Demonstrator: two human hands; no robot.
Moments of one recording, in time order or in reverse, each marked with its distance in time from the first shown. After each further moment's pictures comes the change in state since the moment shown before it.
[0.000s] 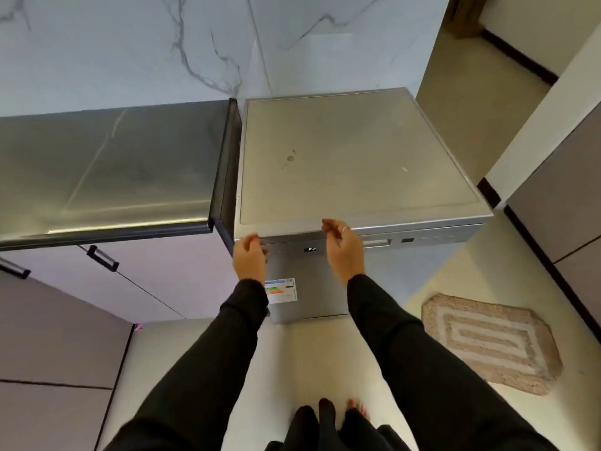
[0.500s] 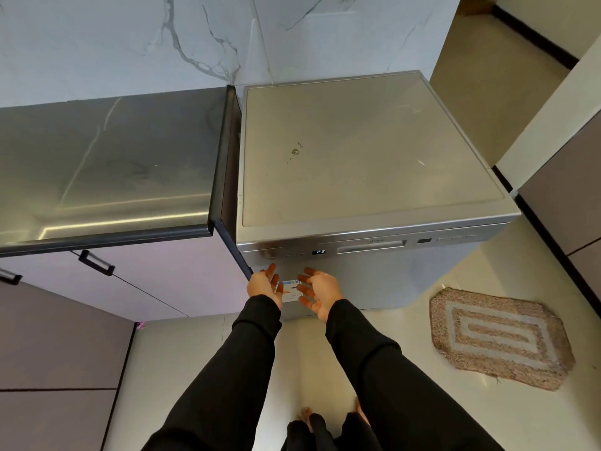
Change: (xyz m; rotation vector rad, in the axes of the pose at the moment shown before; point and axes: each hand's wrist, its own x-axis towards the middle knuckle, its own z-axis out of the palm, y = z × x) left_hand 0.017 -0.046 0.003 -0.351 0.086 -0.596; right_hand -0.018 0.034 0.068 0.576 -0.092 0.935
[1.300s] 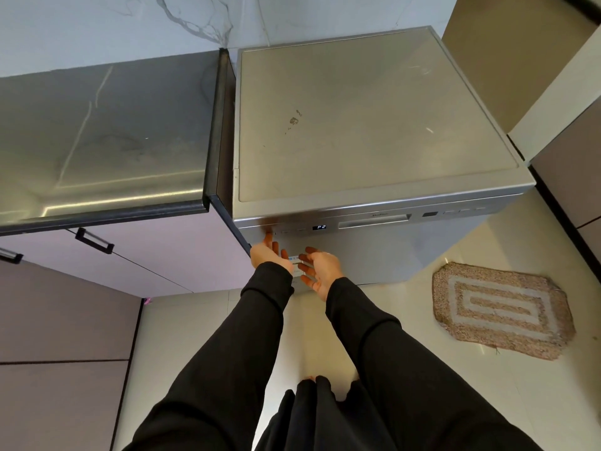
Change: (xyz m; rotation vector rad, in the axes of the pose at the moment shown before) left_hand 0.004 -0.007 0.023 -0.318 0.086 0.023; right_hand 0.018 0.010 -0.004 0.022 0.022 0.047
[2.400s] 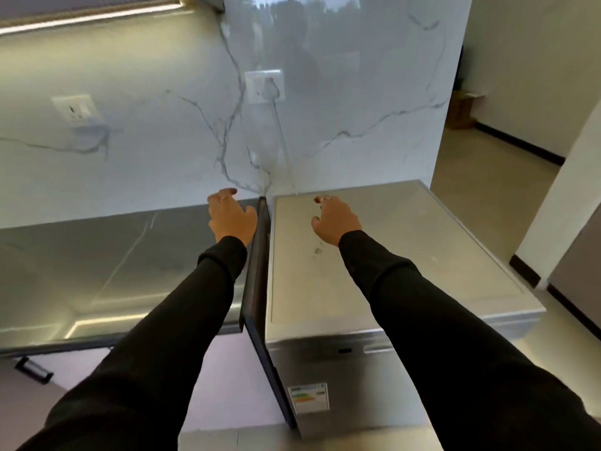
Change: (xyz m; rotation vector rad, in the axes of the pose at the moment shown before) left_hand -0.083 0.233 0.167 1.194 -0.087 1.401; right_hand -0.084 -0.262 0.115 -1.293 0.251 -1.208
